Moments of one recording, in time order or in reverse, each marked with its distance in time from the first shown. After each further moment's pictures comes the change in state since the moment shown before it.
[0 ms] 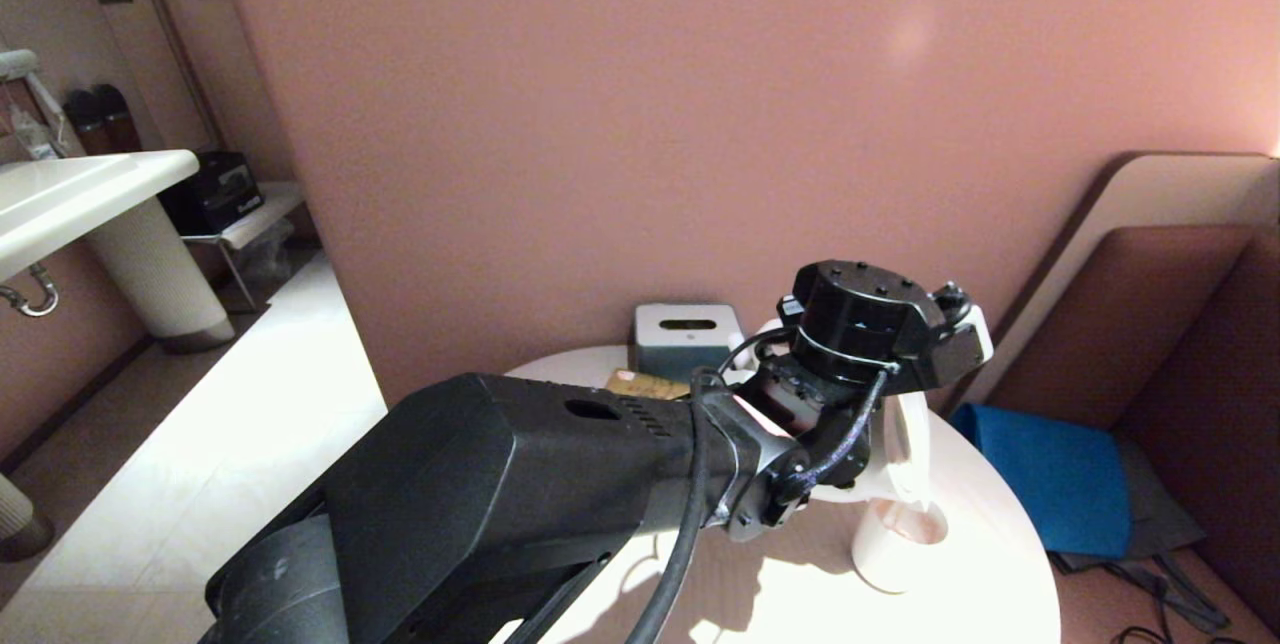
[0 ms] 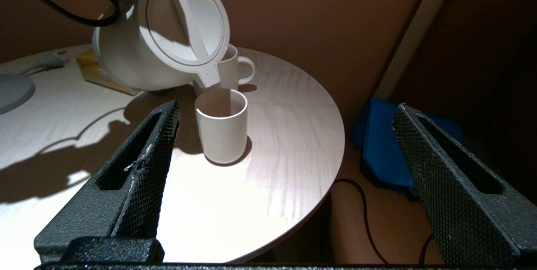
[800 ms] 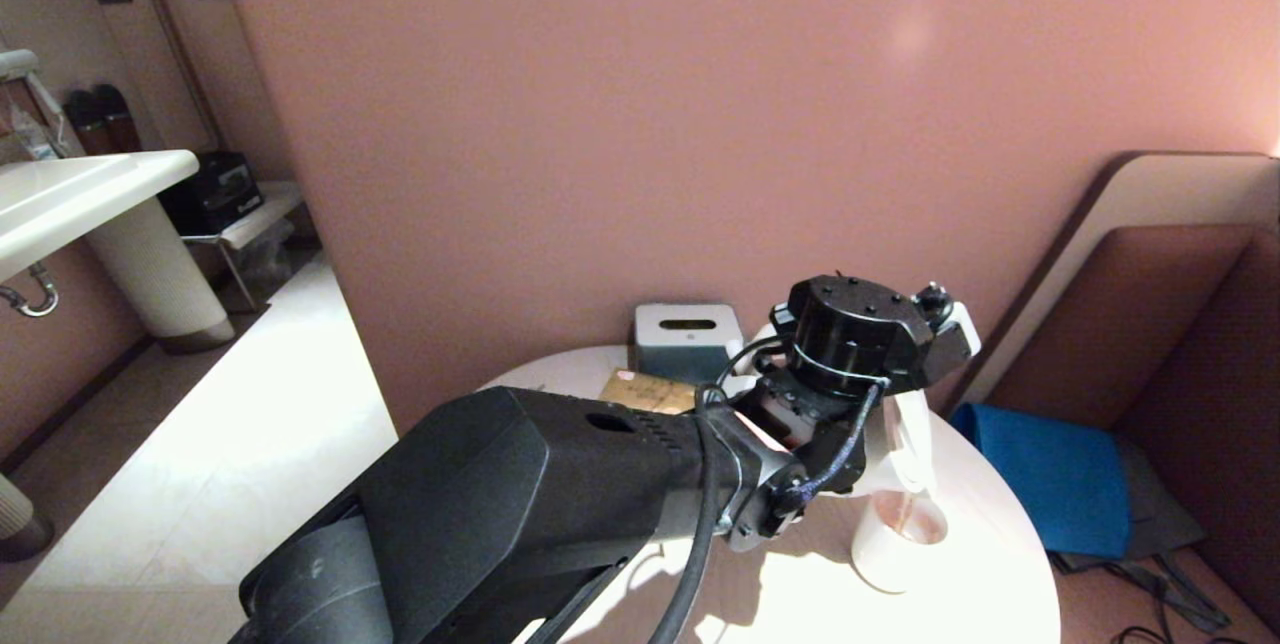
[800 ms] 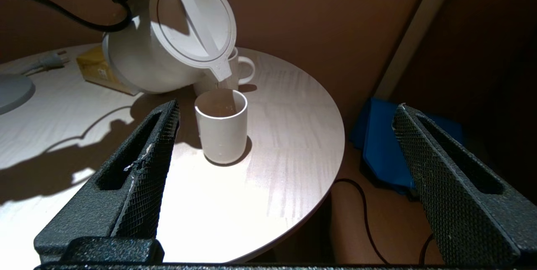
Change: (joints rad) left arm 0.008 0.037 0.005 -0.092 0.026 -0.060; right arm 0.000 0.000 0.000 0.000 0.000 0.000
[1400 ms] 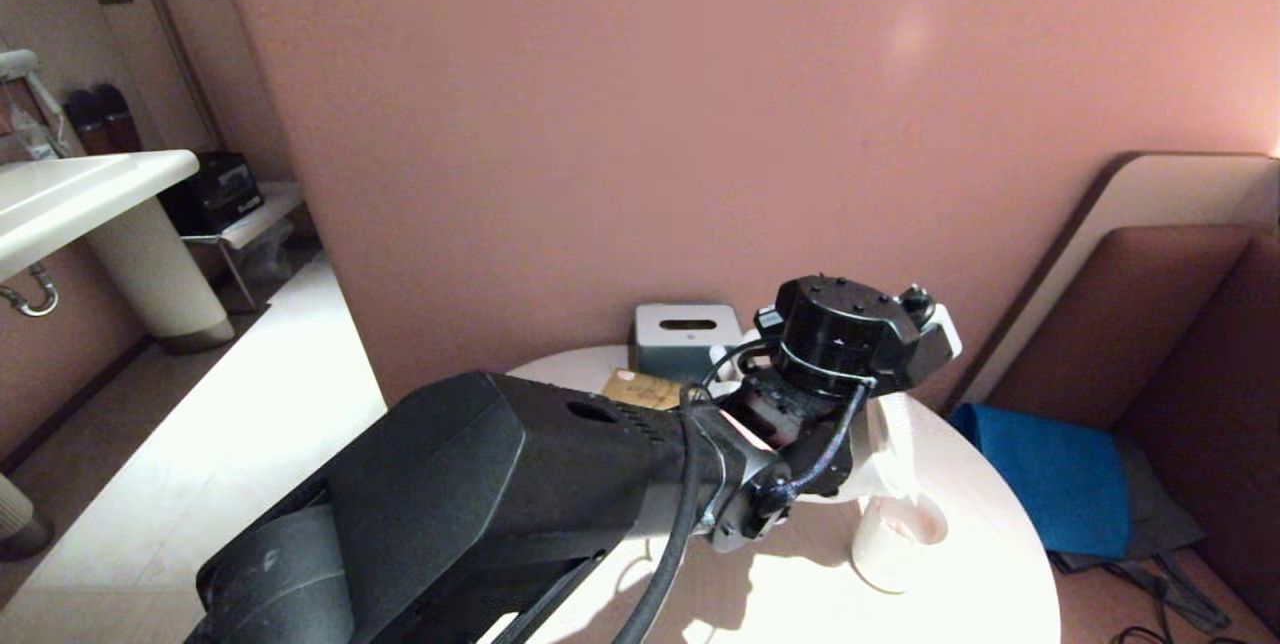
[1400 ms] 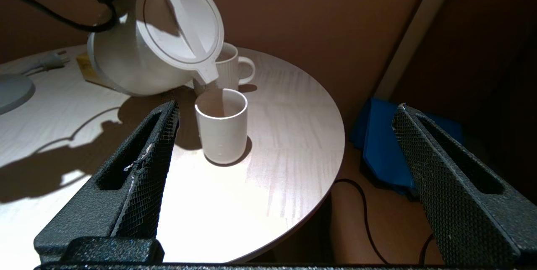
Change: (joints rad) left arm 0.006 -0.050 0.086 0.006 0.023 -0.012; right arm 0.000 0.000 0.000 0.000 0.000 0.000
